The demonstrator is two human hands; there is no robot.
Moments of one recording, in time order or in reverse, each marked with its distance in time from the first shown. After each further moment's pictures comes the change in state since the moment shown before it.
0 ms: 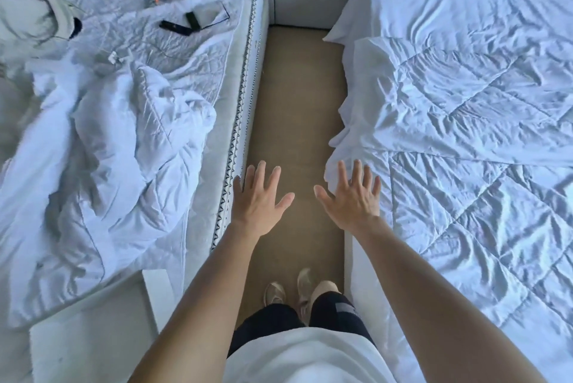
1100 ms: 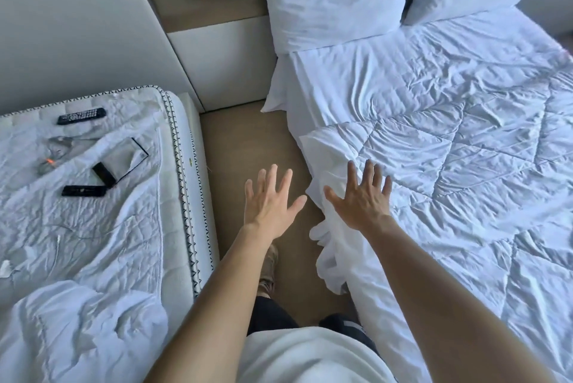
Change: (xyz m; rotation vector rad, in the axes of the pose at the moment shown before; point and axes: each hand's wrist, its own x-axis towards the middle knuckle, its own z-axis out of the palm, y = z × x) left_hand 0.512 0.115 -0.130 0.100 0.000 0.372; right_hand 0.434 0.074 -0.167 0.099 0.073 0.359
